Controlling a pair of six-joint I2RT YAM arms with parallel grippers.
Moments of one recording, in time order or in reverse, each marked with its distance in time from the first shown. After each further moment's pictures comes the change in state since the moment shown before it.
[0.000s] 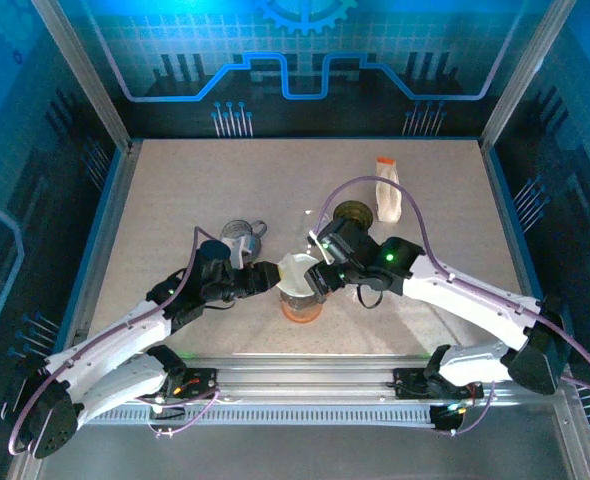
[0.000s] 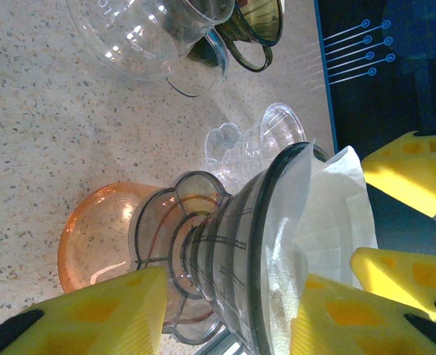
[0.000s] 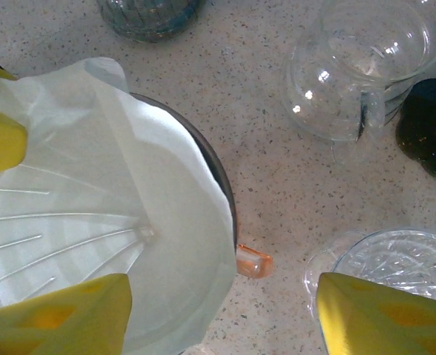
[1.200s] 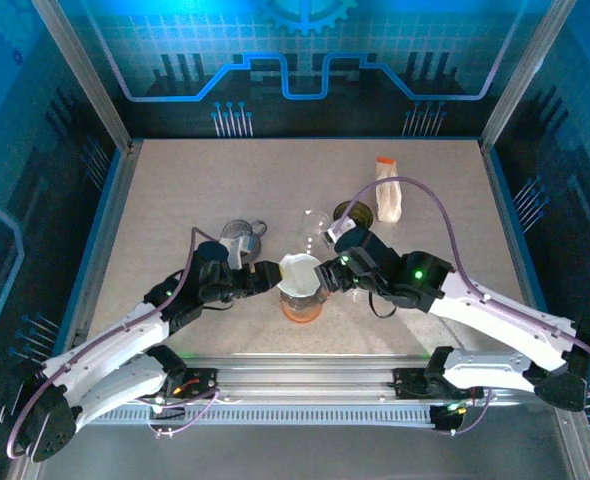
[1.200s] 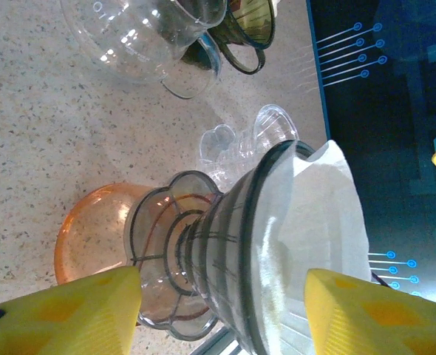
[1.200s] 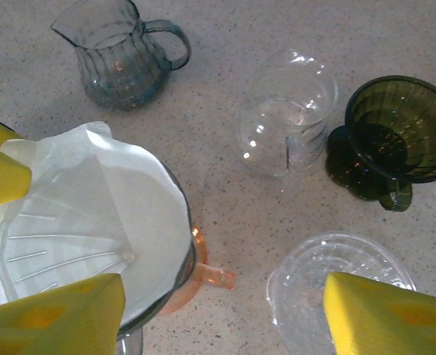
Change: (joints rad) left arm 0.000 -0.026 -0.003 0.001 0.000 0.000; right arm 0.059 -0.180 -0.051 0.025 0.204 0.052
